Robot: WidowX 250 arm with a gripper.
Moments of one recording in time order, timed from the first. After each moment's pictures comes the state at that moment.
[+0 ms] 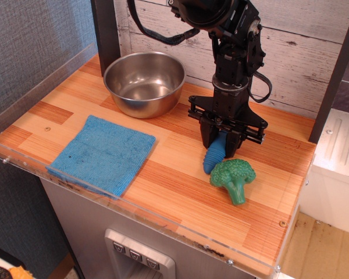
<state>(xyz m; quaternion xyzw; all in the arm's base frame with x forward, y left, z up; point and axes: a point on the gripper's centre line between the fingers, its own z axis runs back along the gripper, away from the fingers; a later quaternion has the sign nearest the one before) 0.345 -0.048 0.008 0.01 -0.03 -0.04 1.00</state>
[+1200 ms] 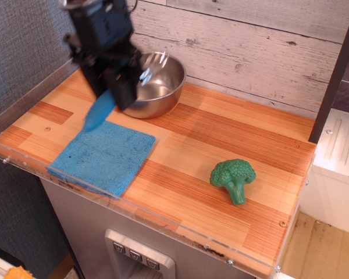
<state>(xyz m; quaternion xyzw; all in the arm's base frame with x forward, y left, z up) 0.250 0.056 0.116 -0.06 -0.06 -0.06 0.99</state>
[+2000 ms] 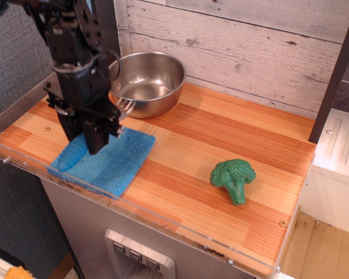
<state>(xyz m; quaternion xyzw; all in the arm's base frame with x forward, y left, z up) 0.237 0.085 0.055 0.01 -0.02 -0.03 1.00</state>
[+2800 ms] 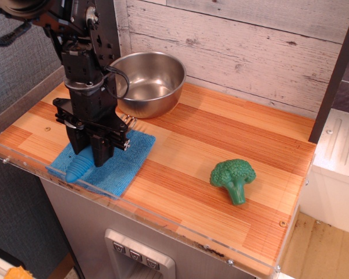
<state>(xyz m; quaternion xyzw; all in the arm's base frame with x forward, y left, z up) 0.243 0.087 0.031 0.02 0.01 -0.02 1.00</state>
